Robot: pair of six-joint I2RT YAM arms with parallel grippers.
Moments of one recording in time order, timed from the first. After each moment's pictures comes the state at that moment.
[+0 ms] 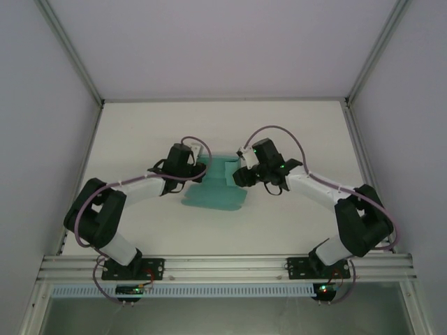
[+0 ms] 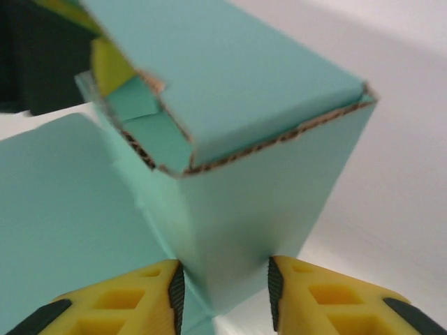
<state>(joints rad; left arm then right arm) -0.55 1.57 0.78 0.07 0.11 -0.31 0.59 1.50 0.92 -0.28 -0.24 0.13</state>
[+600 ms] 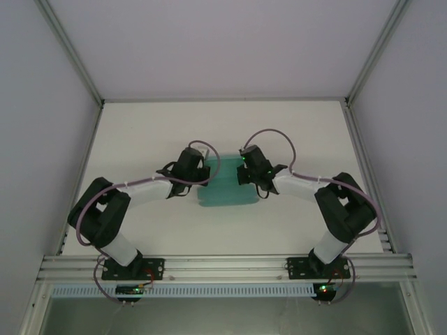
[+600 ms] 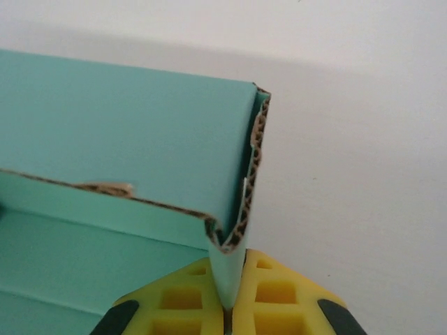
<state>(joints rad) -0.66 1.59 0.81 0.02 -0.09 -0.34 0.67 1.65 0.90 -0.10 0.18 0.37</state>
